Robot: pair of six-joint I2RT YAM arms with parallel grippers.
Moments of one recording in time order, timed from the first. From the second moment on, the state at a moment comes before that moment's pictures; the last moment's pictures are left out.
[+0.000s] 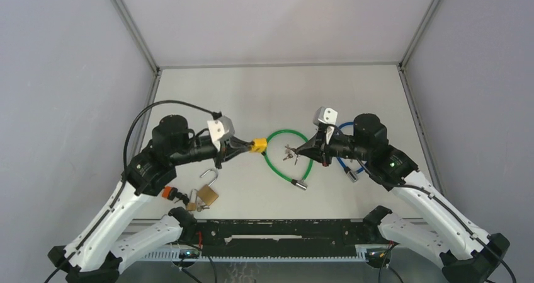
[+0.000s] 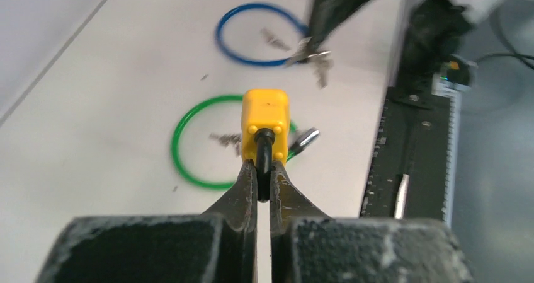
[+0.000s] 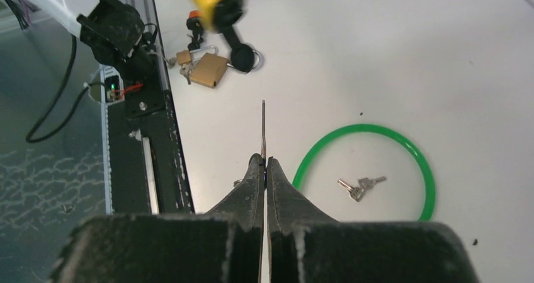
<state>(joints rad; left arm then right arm) -0.70 0.79 1.05 -0.53 0.56 0.23 0.62 0.84 0.88 -0.37 -0.63 -0.11</state>
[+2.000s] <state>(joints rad) -0.50 1.05 0.79 -1.05 0.00 0.42 0.82 1.77 1.08 -0.11 -0.31 0.69</state>
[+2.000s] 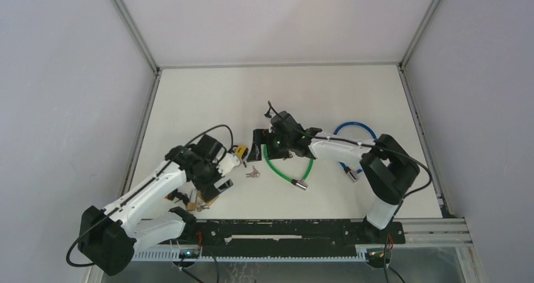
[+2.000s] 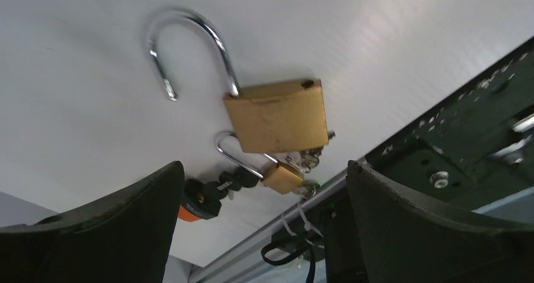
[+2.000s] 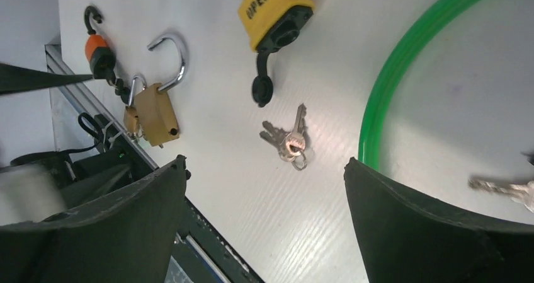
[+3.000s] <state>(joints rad) -0.54 1.30 0.61 -0.86 -0.01 0.44 0.81 1.54 1.09 -0.31 -0.09 0.56</state>
